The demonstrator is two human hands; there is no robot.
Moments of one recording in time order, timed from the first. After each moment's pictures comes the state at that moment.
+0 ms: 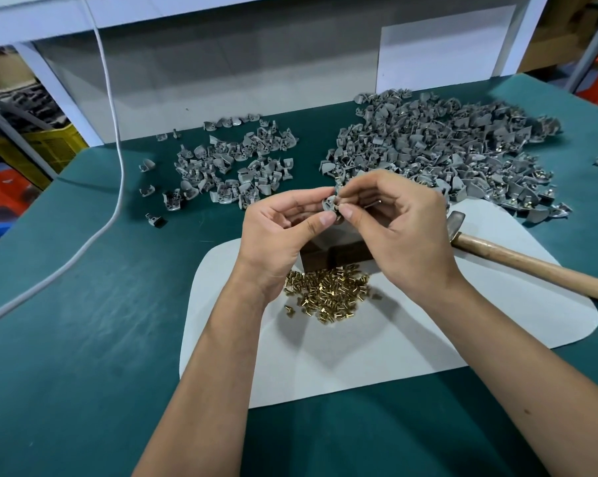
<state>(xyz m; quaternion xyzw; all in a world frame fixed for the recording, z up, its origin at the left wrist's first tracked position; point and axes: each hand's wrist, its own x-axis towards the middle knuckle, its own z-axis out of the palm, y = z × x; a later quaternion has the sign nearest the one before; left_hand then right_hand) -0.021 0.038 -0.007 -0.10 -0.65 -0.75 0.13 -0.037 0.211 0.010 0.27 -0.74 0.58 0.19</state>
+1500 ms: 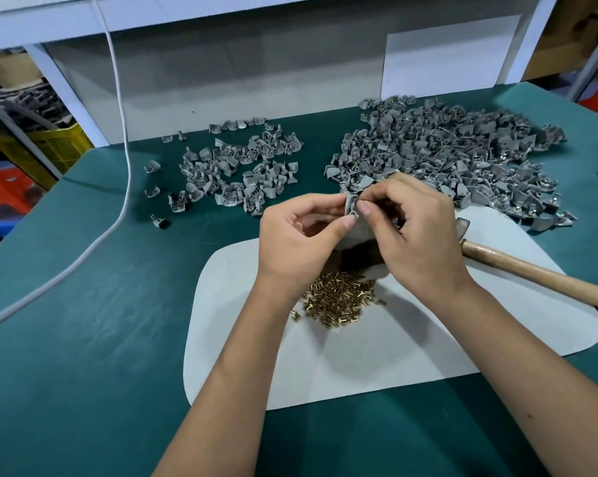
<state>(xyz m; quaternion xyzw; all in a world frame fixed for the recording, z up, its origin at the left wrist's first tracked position) -0.016 0.059 0.000 -0.06 -0.71 -0.67 0.21 -0.046 0.221 0.008 0.28 -0.81 0.42 0.29</state>
